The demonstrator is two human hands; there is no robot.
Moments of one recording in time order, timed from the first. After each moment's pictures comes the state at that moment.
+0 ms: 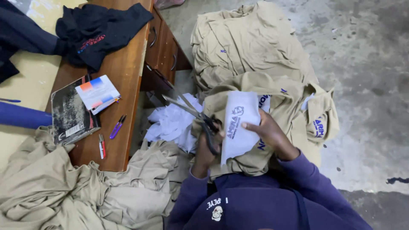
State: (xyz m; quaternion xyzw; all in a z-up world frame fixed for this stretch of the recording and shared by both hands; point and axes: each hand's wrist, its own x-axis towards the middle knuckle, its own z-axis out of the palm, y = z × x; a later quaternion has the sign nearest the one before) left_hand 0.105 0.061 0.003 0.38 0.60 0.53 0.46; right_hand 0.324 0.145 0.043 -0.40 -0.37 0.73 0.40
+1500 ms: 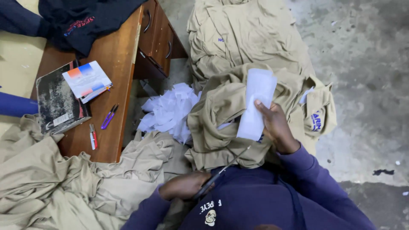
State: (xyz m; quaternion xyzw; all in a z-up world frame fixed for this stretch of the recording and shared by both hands) left_hand 0.056 -0.056 0.045 0.74 0.40 0.00 0.54; right_hand 0.337 0.148 0.021 -0.36 -0.28 0.76 0.47
